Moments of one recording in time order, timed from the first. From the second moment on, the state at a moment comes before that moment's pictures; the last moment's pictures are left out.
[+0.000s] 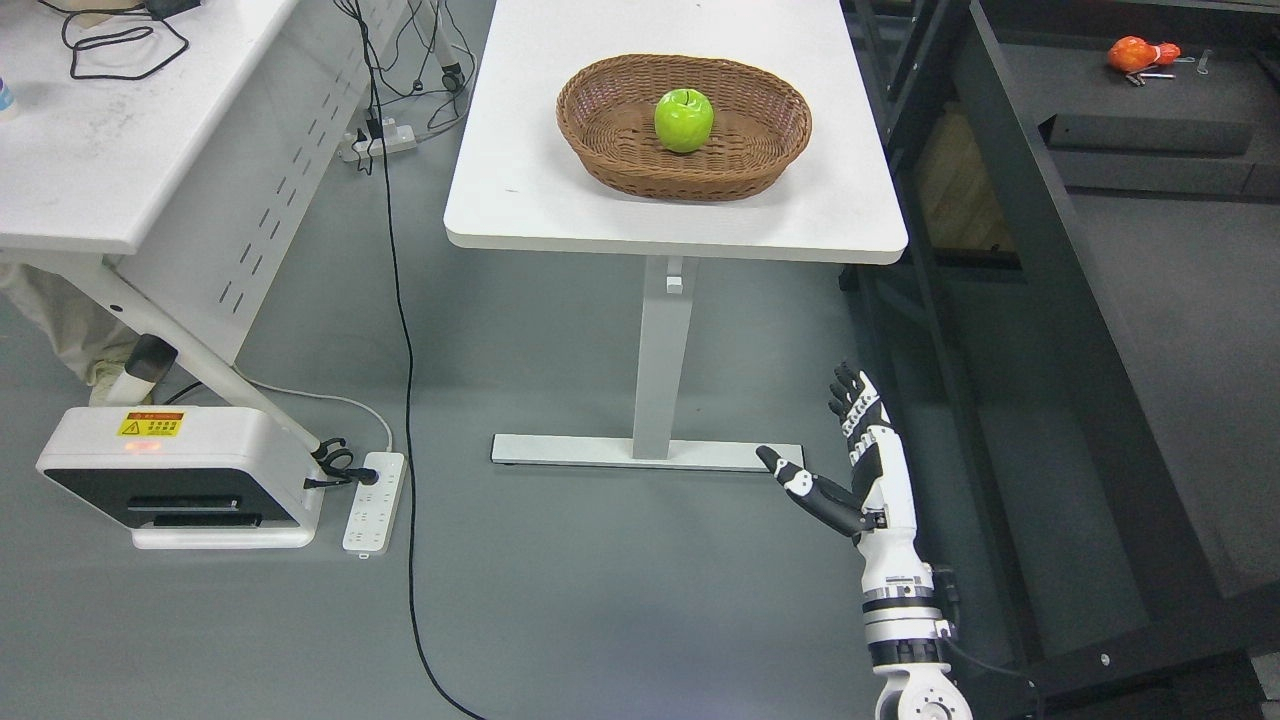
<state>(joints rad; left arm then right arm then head) -0.04 0.00 0.07 -0.10 0.04 -0.06 -0.14 0.21 0.00 0.13 -1.66 0.06 -0.24 -0.03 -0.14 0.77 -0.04</state>
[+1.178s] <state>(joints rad) -0.04 0.00 0.07 -0.10 0.04 -0.06 -0.14 0.13 -0.05 0.08 -1.70 0.50 -0.25 -0.08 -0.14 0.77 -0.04</state>
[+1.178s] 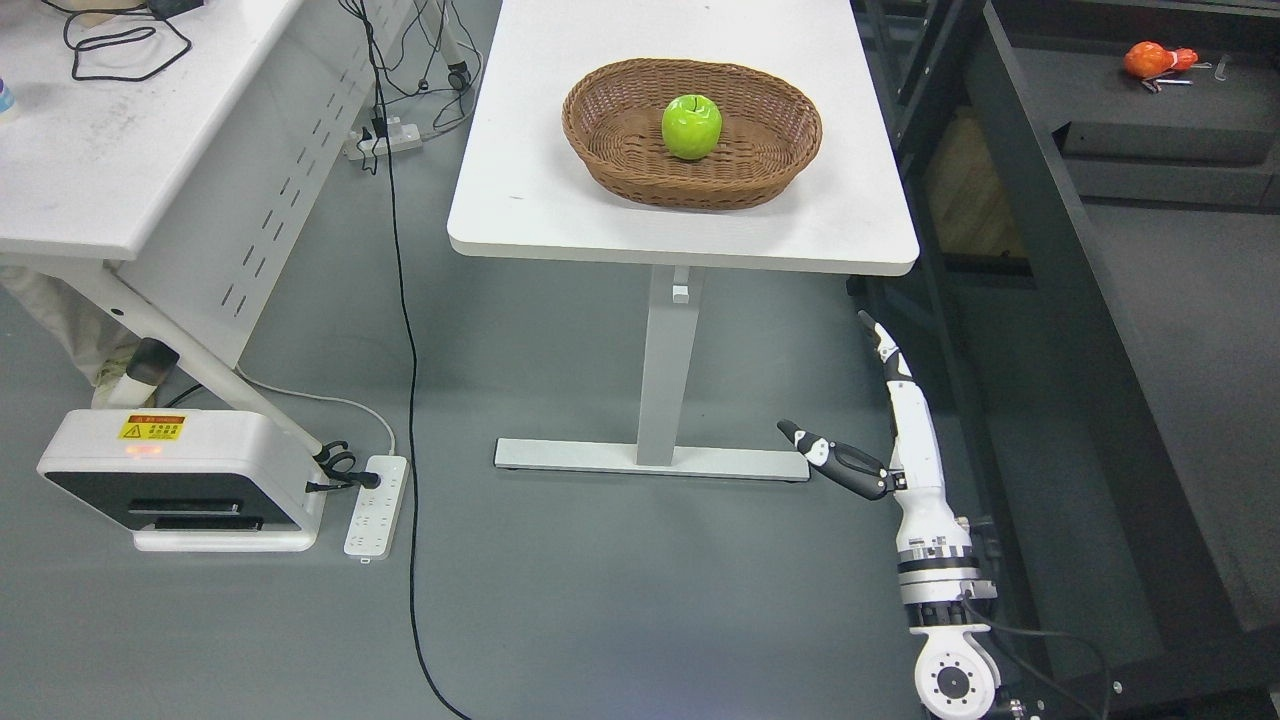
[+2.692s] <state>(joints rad) -0.04 0.00 0.07 -0.10 0.04 -0.05 -0.14 0.01 -0.05 0.08 -1.70 0.60 -0.25 -0.05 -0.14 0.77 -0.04</state>
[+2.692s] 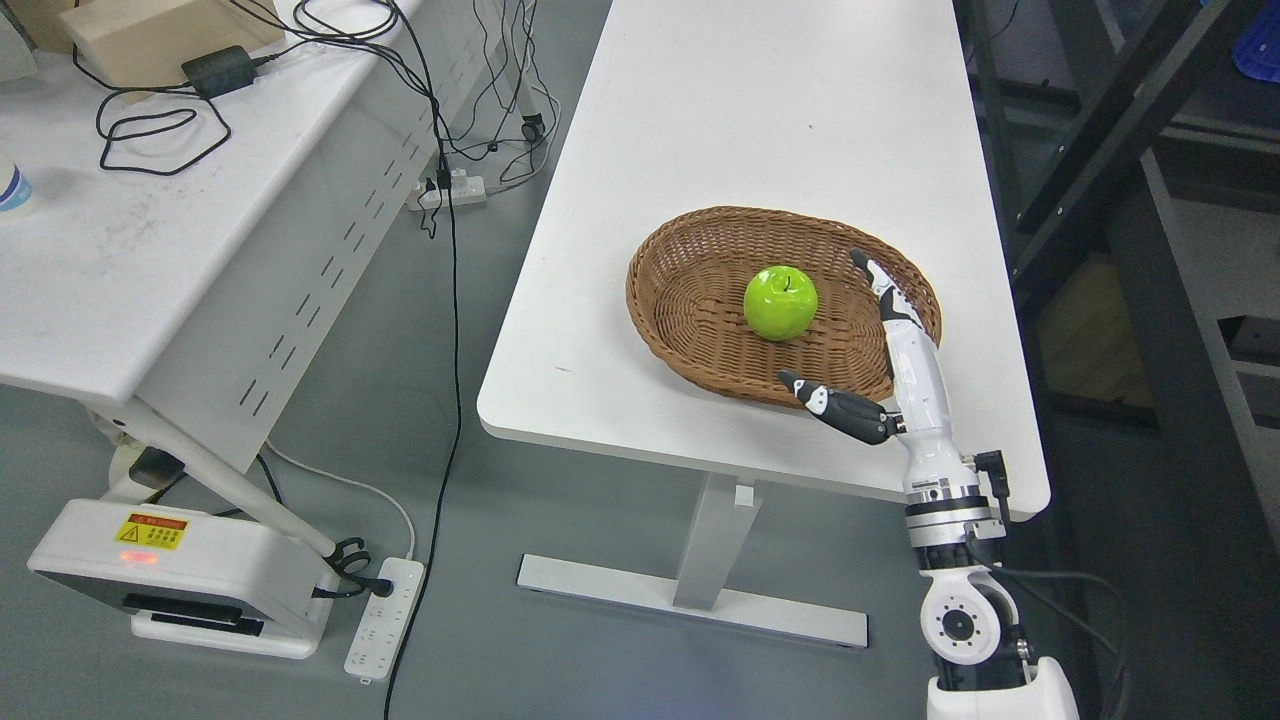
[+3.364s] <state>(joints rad) -0.04 0.00 0.07 -0.10 0.04 -0.06 -0.14 -0.14 -0.04 0.14 -1.55 0.64 -0.17 0.01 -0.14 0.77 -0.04</state>
